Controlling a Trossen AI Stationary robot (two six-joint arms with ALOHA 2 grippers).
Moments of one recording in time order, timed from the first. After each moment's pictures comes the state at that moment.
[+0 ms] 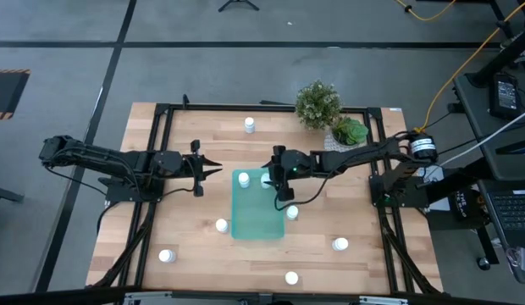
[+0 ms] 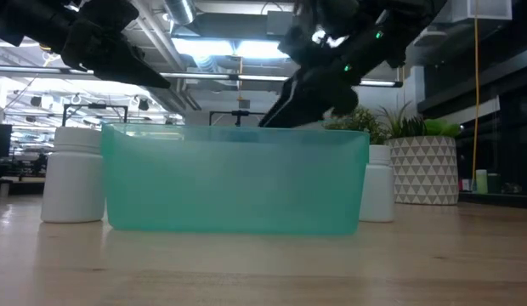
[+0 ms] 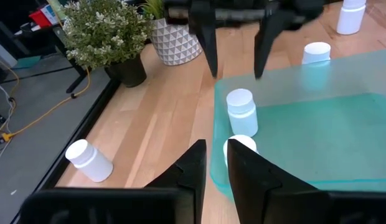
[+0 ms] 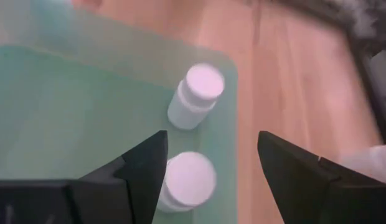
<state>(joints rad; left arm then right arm) -0.07 0.72 0.36 -0.02 -0.32 0.14 -0.02 1.69 0.97 0.10 0.07 -0.35</state>
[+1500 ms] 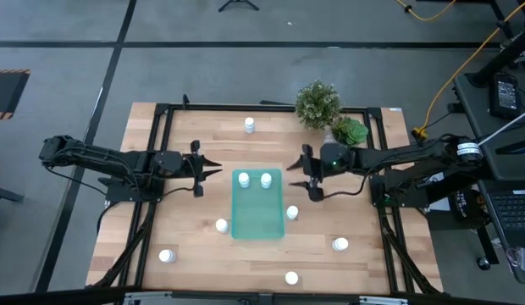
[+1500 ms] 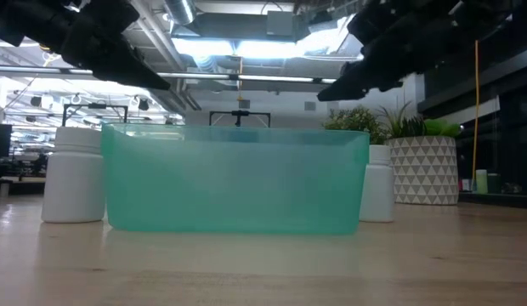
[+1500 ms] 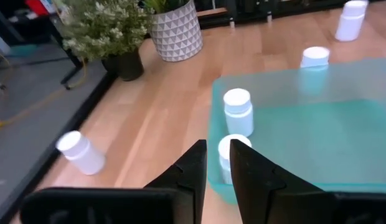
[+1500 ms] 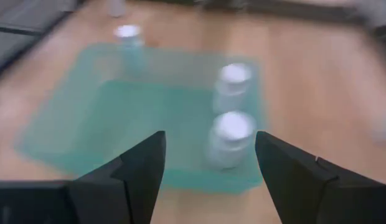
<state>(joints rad) -0.07 0.72 0.36 -0.03 -0.30 0.08 -0.05 1.26 0.63 0.14 -0.16 -0.14</state>
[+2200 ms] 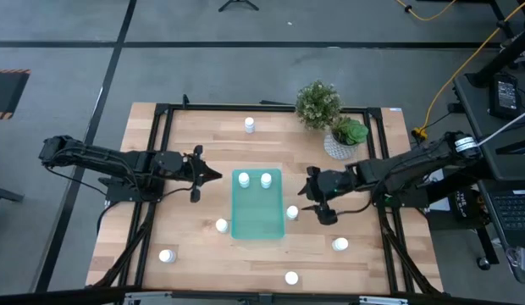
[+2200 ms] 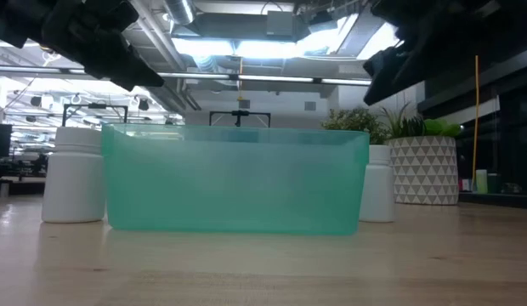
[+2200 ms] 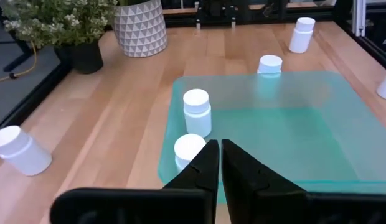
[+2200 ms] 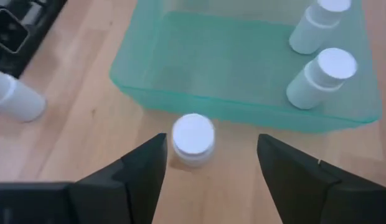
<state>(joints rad) -0.07 0.72 0.36 -0.03 -0.16 -0.02 0.23 1.26 0.77 -0.29 0.01 0.03</state>
